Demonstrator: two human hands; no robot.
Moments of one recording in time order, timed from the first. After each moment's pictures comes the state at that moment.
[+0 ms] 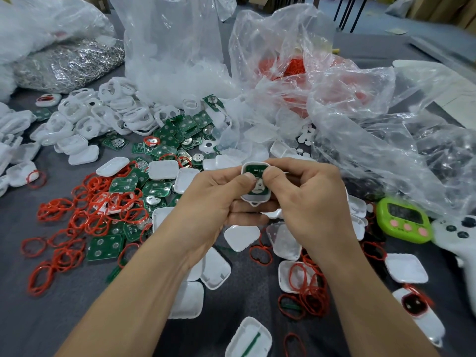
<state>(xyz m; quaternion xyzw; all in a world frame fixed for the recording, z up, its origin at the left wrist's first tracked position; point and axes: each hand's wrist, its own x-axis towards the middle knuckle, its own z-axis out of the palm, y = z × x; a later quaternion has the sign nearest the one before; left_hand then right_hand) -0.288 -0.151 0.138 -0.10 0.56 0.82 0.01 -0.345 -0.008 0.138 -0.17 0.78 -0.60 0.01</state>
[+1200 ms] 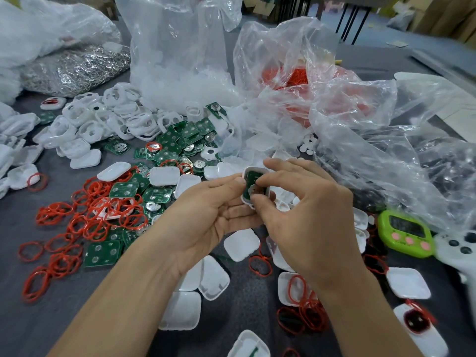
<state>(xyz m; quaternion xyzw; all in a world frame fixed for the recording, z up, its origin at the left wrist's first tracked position) -0.293 -0.162 0.132 -0.13 0.46 0.88 0.05 -0.332 -0.006 0.146 -0.29 0.86 -0.38 -0.19</state>
